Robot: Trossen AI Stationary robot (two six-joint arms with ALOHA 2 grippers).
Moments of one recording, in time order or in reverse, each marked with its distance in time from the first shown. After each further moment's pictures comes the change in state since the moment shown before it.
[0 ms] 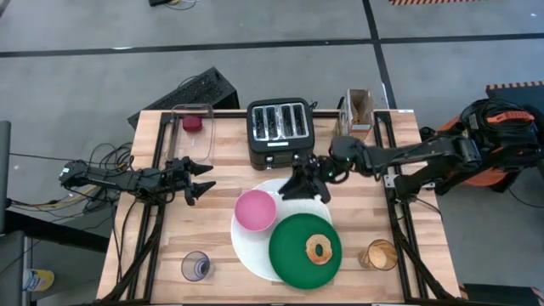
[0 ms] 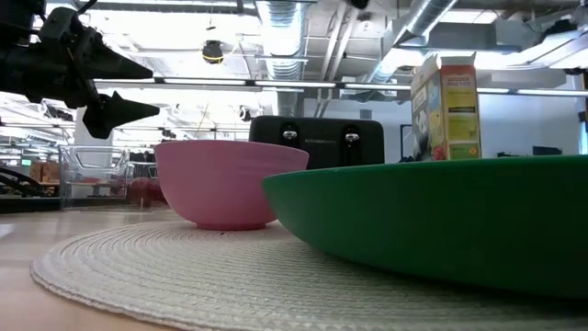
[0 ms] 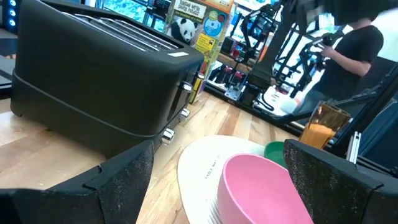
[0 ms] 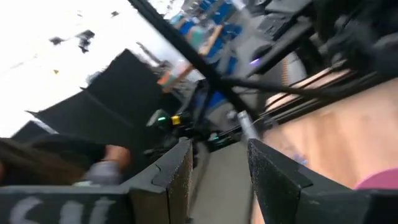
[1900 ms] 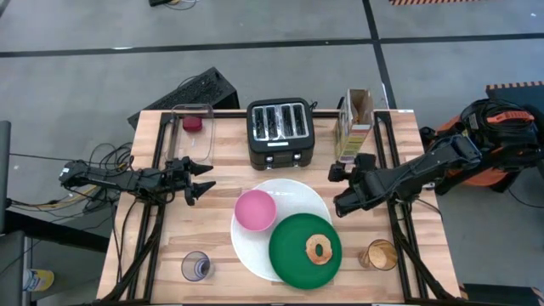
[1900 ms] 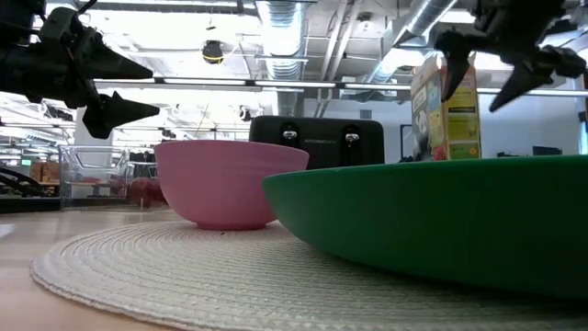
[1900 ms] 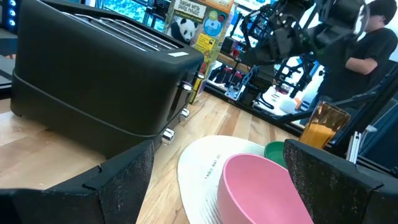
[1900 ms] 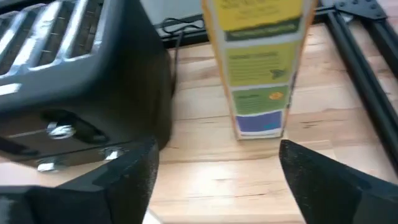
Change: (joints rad) left arm 0.000 0.000 0.000 0.000 0.000 0.000; right arm 0.326 0.004 -0.034 -1.714 1.355 1.362
